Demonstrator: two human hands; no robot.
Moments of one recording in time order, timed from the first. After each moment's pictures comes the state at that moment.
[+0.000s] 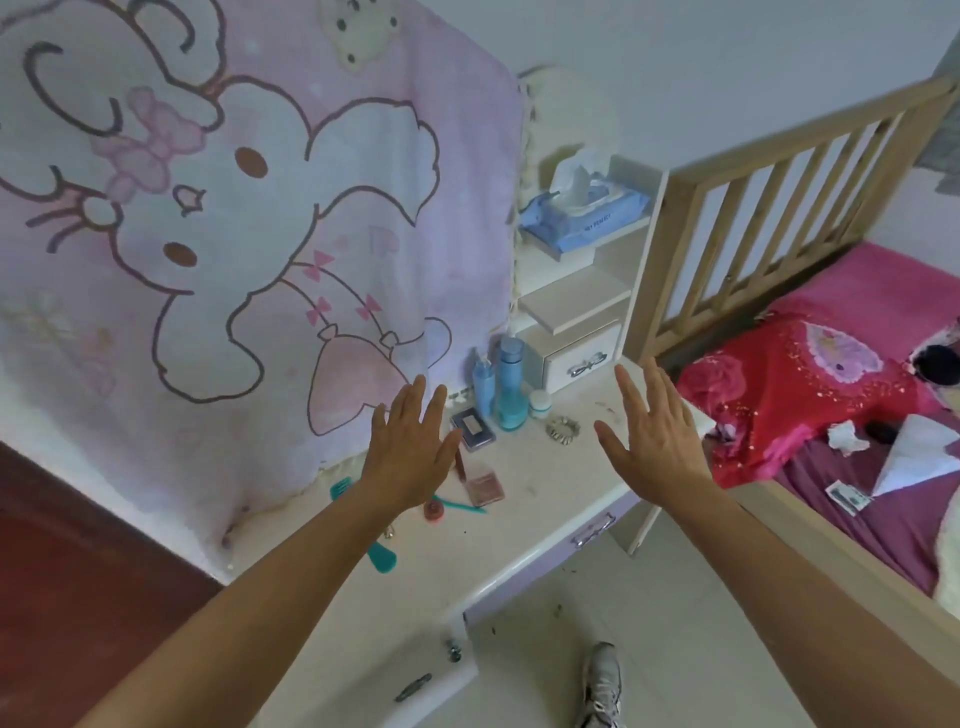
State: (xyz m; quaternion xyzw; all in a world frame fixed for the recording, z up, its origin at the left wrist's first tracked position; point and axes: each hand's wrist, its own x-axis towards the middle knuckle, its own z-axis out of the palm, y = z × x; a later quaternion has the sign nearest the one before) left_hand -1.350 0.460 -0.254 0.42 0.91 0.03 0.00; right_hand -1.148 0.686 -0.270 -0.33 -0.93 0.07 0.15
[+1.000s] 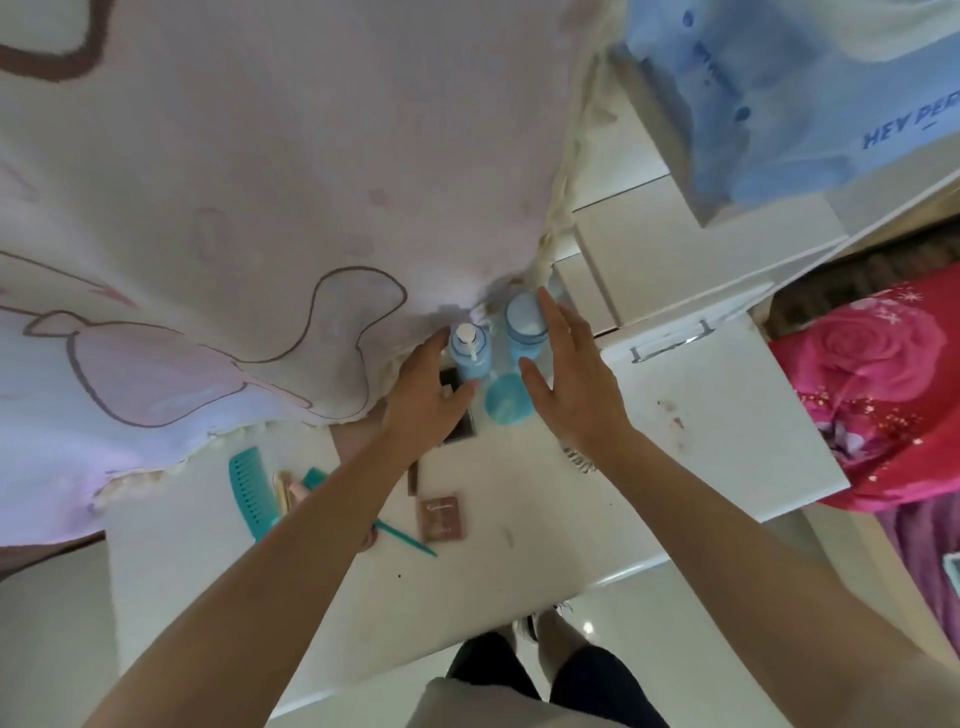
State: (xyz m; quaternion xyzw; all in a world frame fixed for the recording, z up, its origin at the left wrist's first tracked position) left_hand -1.514 0.671 -0.443 0.16 0.91 0.30 0.24; right_hand -1.420 0.843 -0.442 -0.17 -0.92 0.34 0.08
